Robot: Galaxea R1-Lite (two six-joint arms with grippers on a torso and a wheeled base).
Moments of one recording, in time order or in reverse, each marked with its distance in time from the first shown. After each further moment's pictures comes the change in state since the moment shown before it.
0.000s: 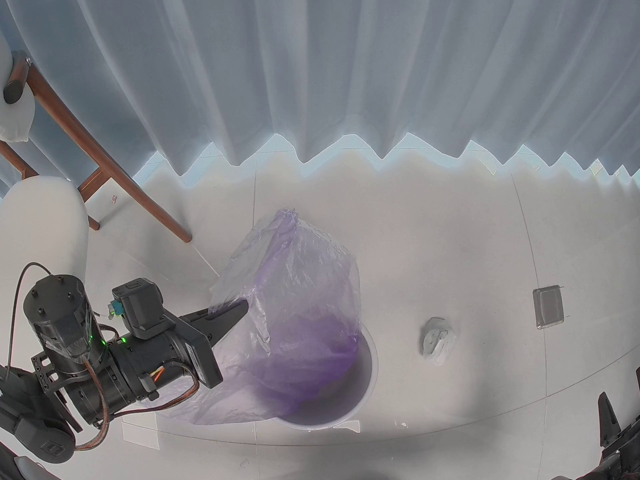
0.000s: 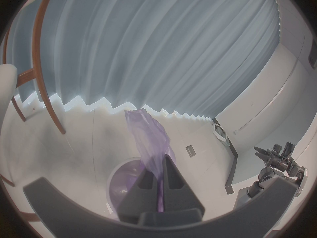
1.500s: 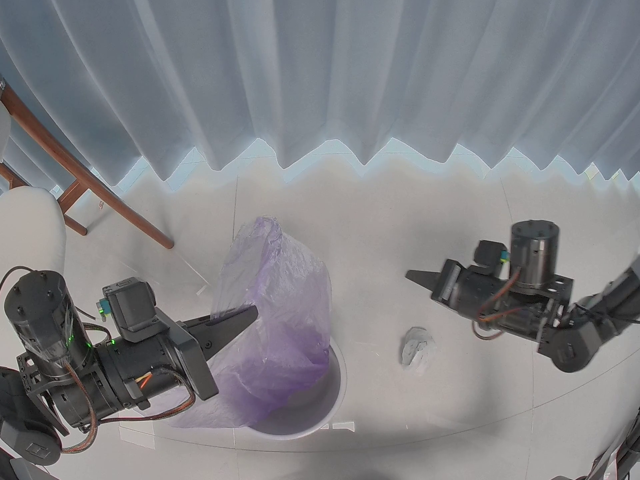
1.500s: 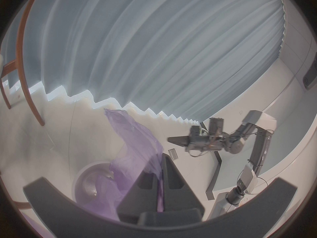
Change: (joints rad) left arm -0.050 -0.087 -0.029 0.099 -0.063 -0.113; right arm 0.514 1.821 -0.656 -0.833 0.141 0.708
